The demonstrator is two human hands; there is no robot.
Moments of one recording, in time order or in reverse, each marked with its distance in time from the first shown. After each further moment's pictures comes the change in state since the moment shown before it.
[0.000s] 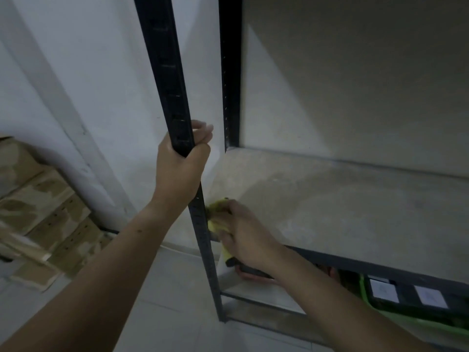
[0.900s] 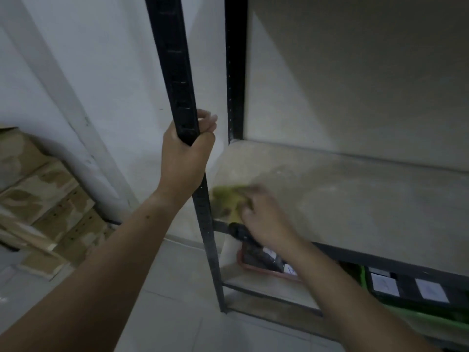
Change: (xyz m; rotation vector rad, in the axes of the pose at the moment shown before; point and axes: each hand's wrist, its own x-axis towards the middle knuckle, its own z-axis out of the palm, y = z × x) left_hand 0.001 -0.002 0.000 -0.003 0.000 0.004; right_hand 0.001 0.003 -0.019 0.178 0.157 0.218
